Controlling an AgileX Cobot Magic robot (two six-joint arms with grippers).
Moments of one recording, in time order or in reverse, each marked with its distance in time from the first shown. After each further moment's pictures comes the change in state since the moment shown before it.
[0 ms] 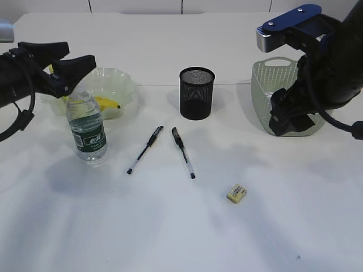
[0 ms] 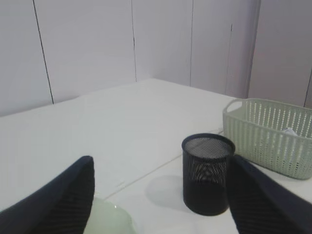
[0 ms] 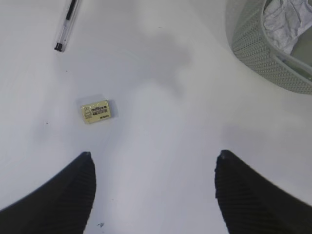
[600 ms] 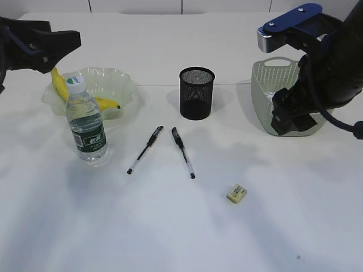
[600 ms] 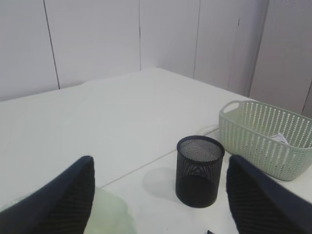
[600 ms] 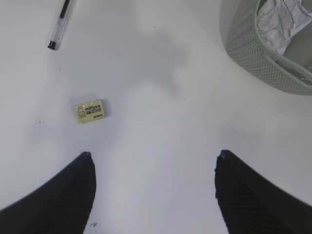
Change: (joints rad) left arm 0.000 -0.255 0.004 0.137 0.255 -0.276; right arm 0.000 0.000 0.000 -0.021 0.000 0.000
